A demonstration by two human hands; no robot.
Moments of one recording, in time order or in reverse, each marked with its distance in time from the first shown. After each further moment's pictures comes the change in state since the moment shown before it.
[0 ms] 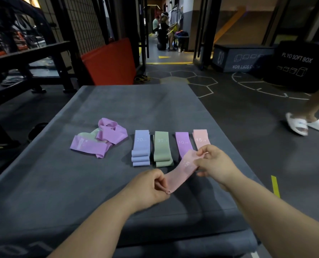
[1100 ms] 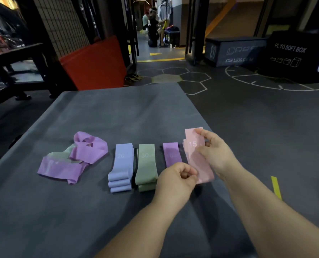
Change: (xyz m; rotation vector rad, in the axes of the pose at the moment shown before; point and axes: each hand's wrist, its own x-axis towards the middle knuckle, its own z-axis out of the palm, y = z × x) left_hand 0.104 0.069 0.065 -0.430 0.218 -0.071; right_hand 0.091 -0.005 -0.037 0.070 0.132 -0.124
